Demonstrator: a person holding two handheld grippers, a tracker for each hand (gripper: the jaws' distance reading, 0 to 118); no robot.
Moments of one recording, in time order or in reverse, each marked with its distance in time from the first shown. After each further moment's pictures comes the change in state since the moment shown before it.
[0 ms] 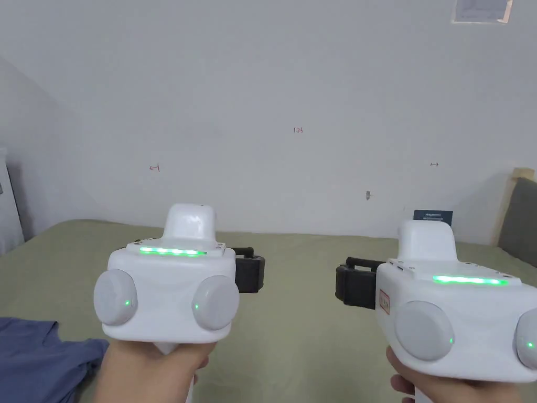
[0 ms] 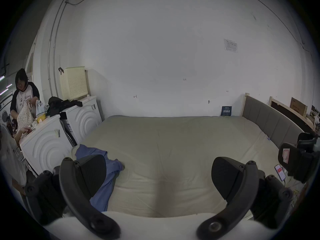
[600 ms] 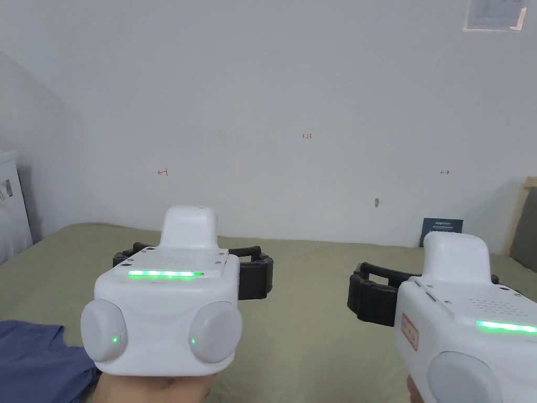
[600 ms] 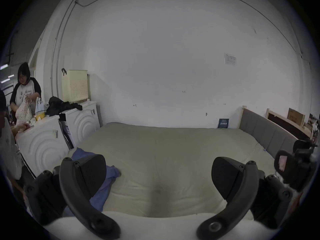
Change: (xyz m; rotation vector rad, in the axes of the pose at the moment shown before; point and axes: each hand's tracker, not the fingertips) left arm -0.006 -0.002 0.021 0.111 -0.009 0.058; right arm 0.006 -0.005 0.029 0.131 0.052 -0.061
